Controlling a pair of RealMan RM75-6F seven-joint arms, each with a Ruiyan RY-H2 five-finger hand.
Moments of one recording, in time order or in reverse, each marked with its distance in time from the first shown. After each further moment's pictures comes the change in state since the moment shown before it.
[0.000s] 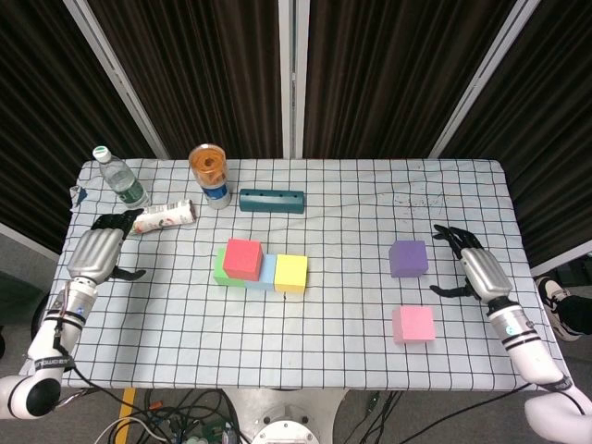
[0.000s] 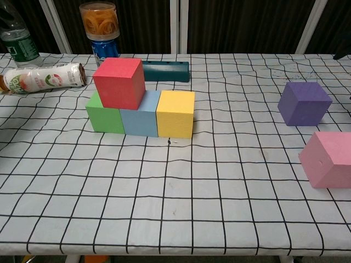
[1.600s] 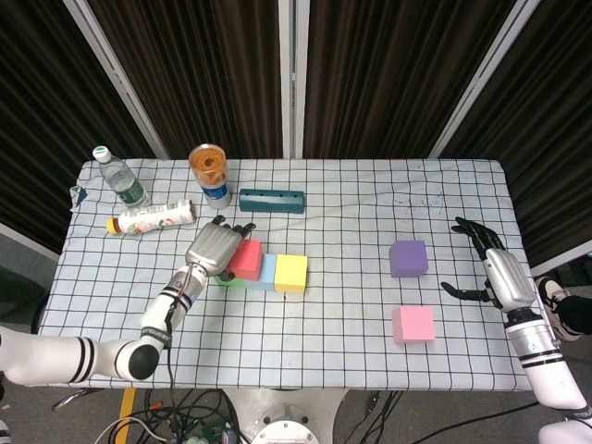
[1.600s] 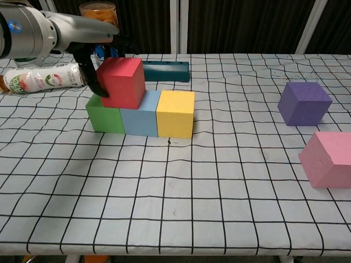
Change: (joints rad) left arm -0.446 -0.272 -0.031 0.000 -0.355 -0.086 0.479; right arm -0.106 0.178 0.029 -0.323 0.056 0.170 -0.026
